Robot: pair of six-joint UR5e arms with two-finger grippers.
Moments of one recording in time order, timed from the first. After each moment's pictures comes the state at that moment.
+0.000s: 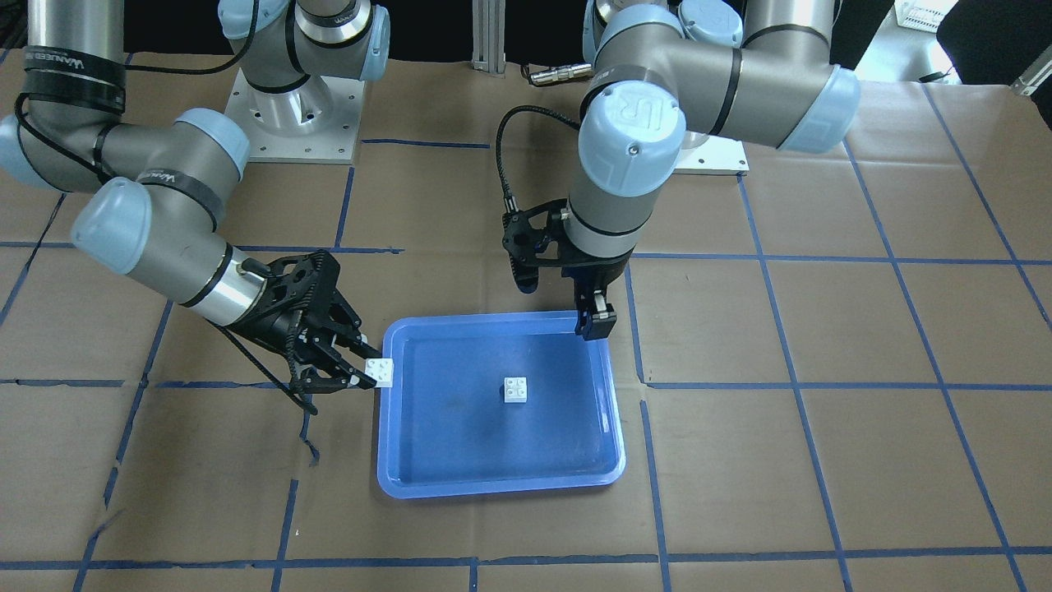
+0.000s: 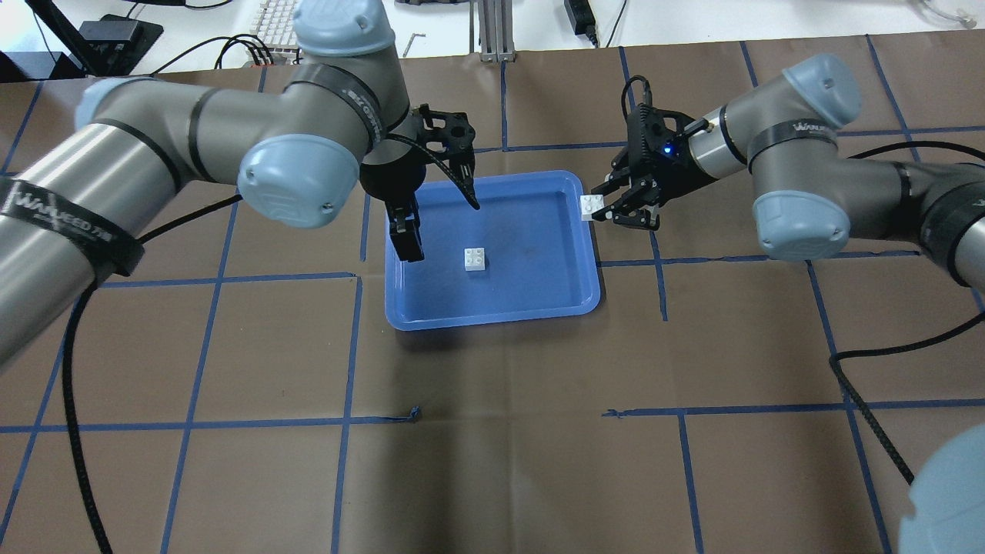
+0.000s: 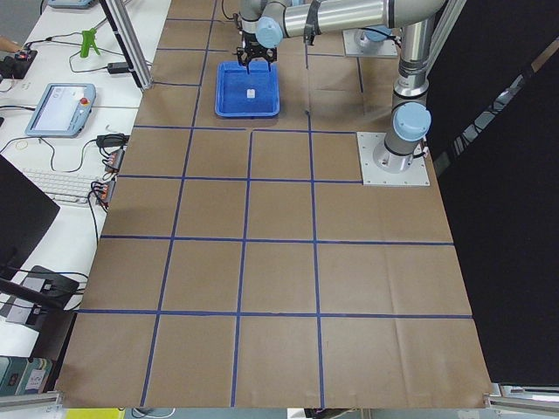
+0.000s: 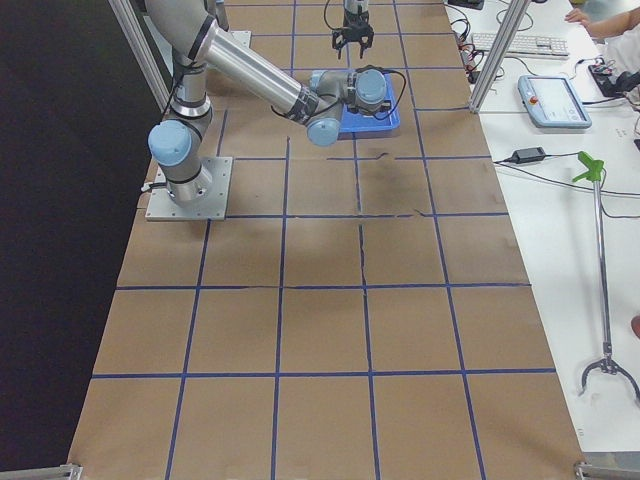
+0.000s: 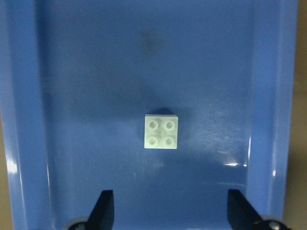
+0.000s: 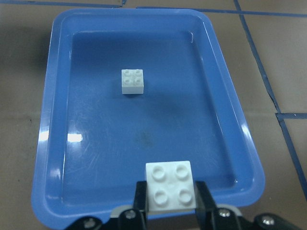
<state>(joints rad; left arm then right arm) -1.77 -1.77 -1.61 -1.43 1.55 1.15 1.50 -1.26 1.92 -2.34 -0.92 -1.58</state>
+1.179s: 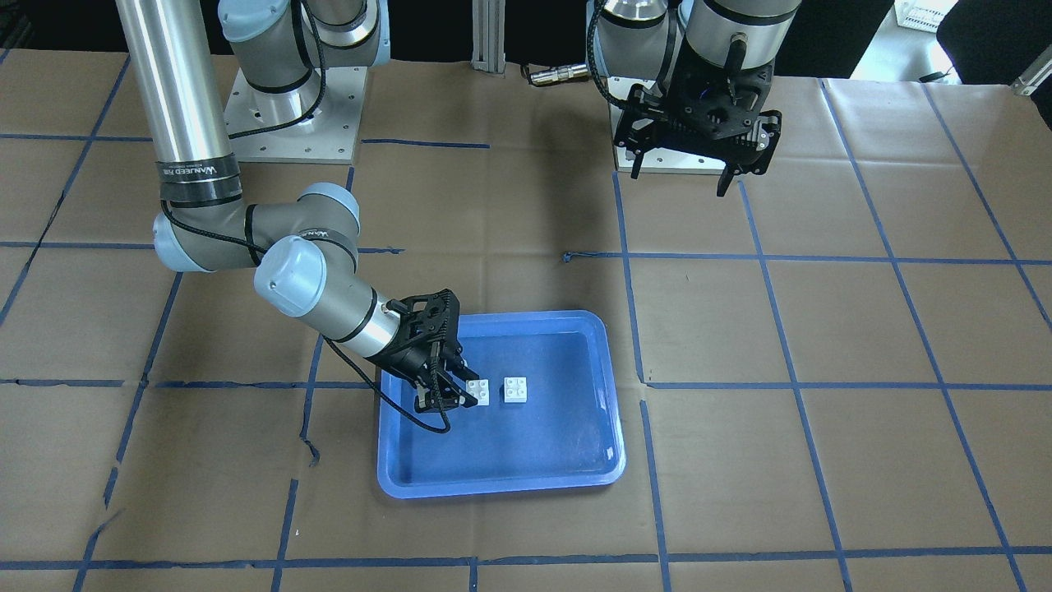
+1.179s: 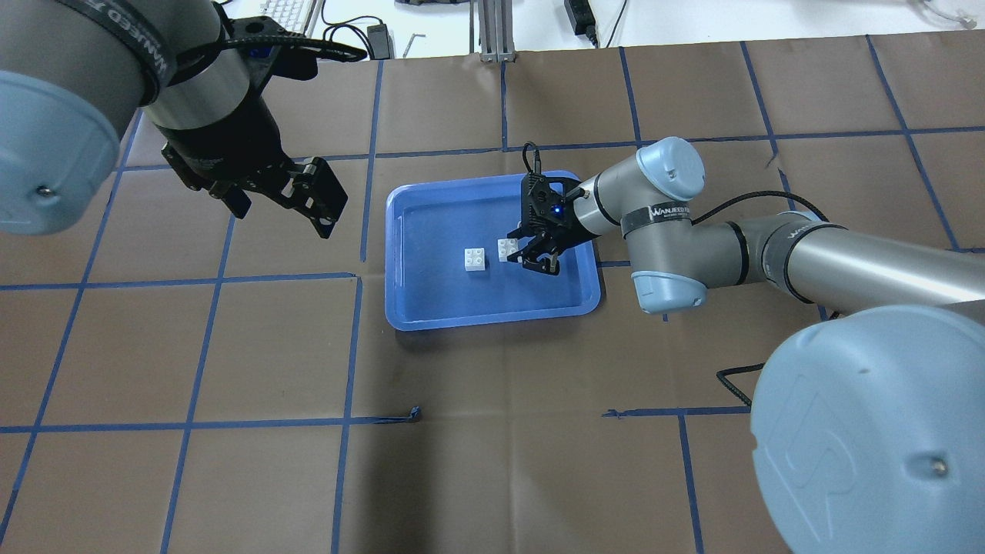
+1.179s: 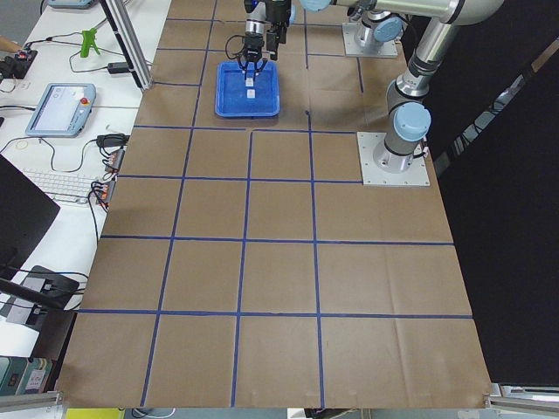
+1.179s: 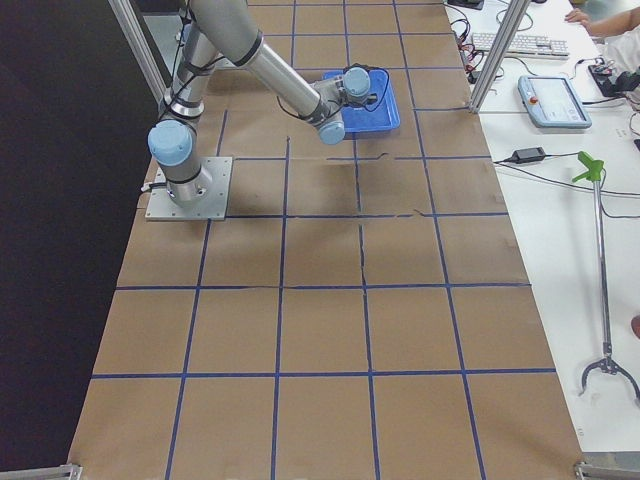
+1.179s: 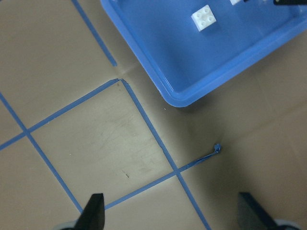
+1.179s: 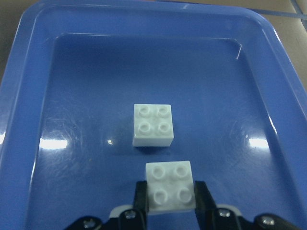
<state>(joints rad) -1.66 -1.52 -1.59 -1.62 1.61 0.11 1.68 -1.02 1.94 -2.73 -0.95 -1.40</state>
